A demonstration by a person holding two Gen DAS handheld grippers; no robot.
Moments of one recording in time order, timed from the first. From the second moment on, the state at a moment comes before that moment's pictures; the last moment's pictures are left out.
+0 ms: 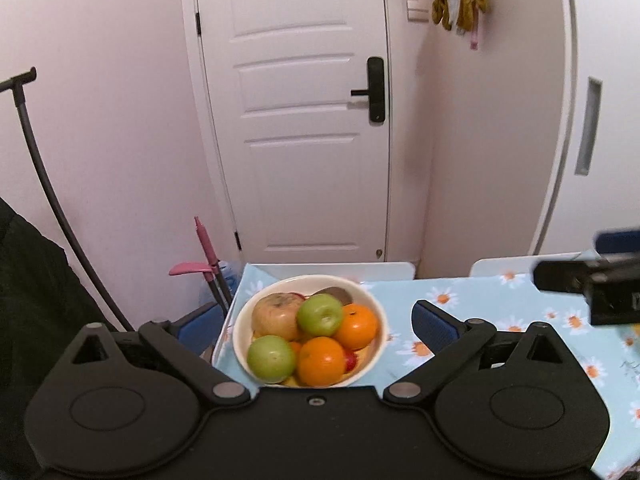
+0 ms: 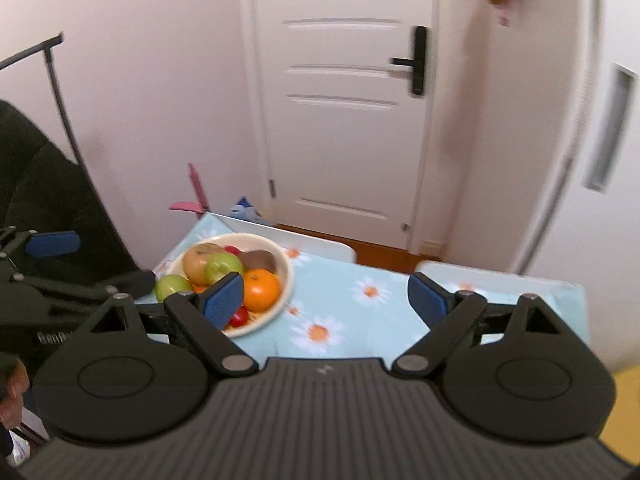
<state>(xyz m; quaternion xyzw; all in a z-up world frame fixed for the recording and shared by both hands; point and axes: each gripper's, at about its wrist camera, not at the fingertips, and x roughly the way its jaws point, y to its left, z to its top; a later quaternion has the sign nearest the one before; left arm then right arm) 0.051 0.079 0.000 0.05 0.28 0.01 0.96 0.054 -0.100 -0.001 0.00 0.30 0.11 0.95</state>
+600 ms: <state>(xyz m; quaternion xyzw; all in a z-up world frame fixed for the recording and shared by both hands) -0.003 0.042 0.008 0.06 0.26 0.00 0.96 -0.018 -0.163 -0.012 0.03 0.31 -0.01 0.95</state>
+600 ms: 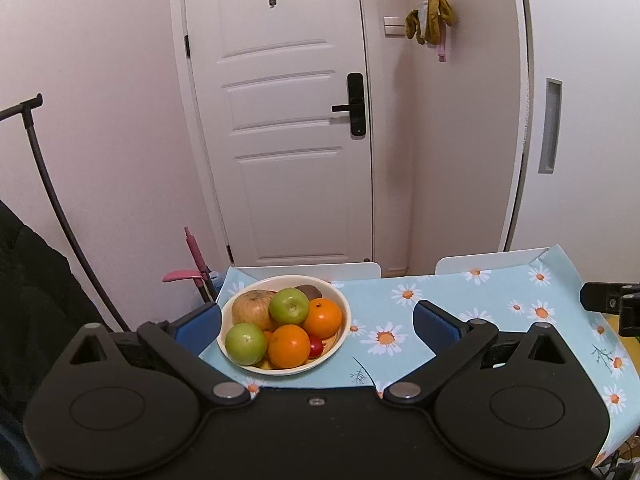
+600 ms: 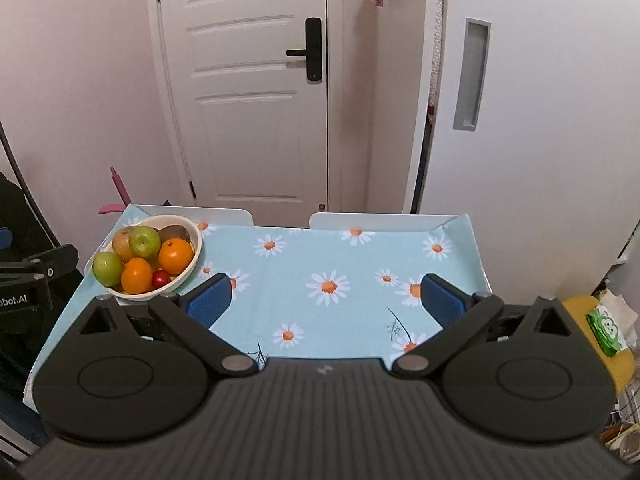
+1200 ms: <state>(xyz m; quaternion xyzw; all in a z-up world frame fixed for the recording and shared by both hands) -0.007 0.041 0.009 0.07 0.26 -0.01 0.96 -0.018 -0.161 -0.011 0.03 0.31 -0.01 0.95</state>
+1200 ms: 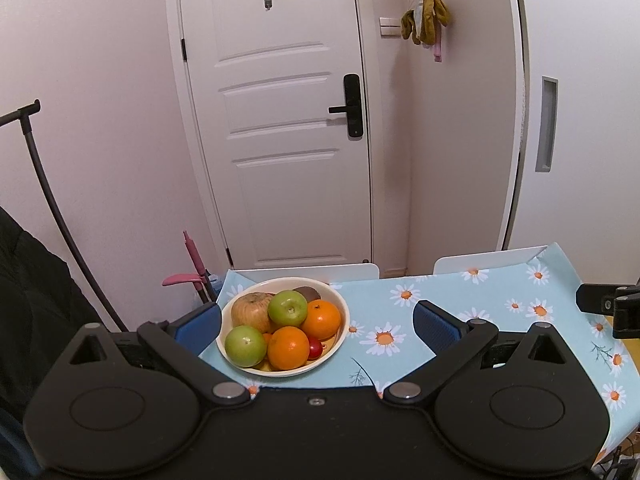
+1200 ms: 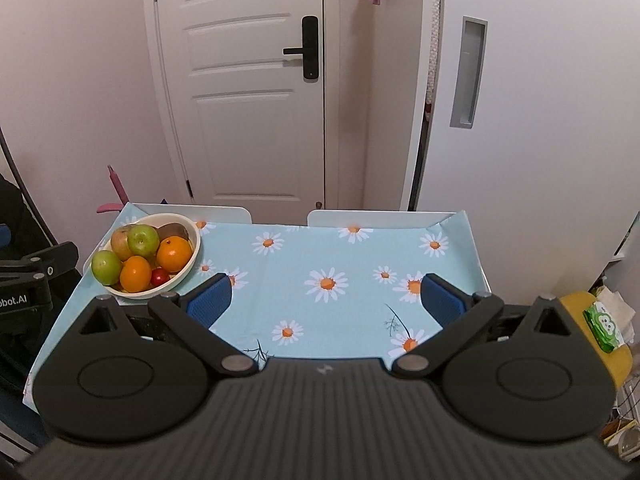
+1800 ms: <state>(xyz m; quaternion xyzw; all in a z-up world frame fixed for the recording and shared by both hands) -0.005 0.041 0.007 0.07 0.26 -0.01 0.96 -0.016 -0.164 -0.013 0.03 0.32 -0.01 0.95</state>
